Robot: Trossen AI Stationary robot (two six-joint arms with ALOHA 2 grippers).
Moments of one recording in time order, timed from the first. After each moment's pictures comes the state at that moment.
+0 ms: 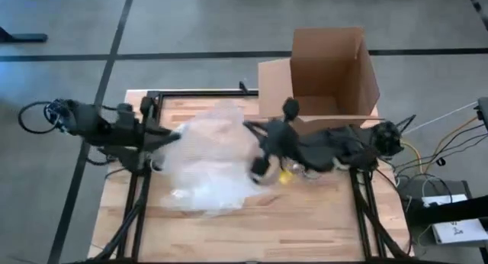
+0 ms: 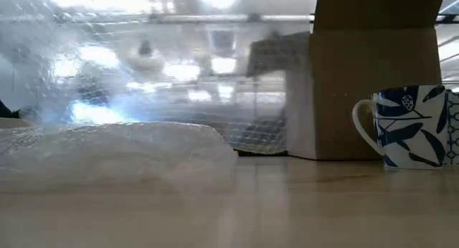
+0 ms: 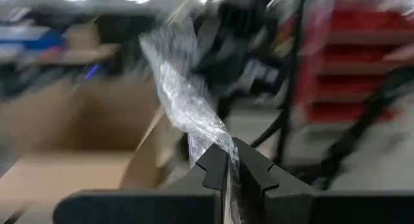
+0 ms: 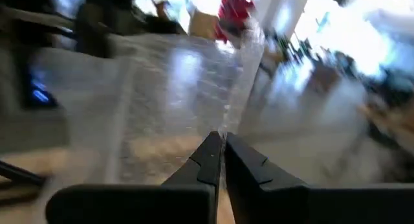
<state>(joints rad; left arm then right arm) -0.54 0.94 1.44 -0.63 -0.61 -0.11 0.33 1.90 2.32 -0.80 0.90 0.02</state>
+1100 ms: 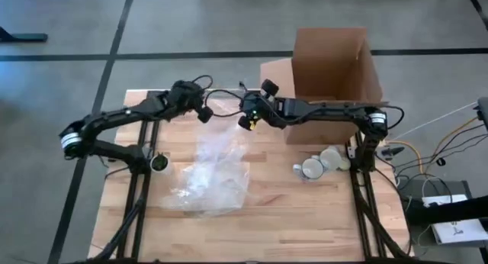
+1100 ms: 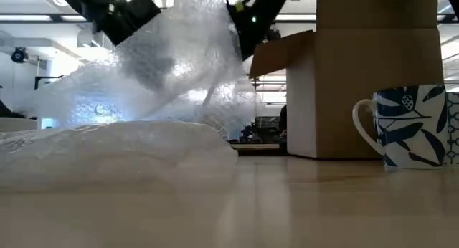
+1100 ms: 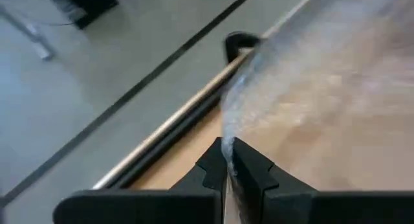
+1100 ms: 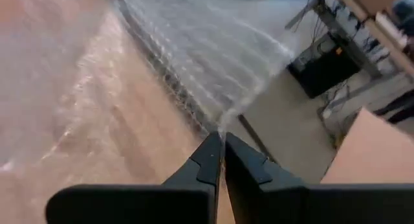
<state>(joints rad) 0.59 1.26 0.86 -0.30 -0.39 0.01 -0.18 1.89 1.64 -0.54 0.64 -0.11</state>
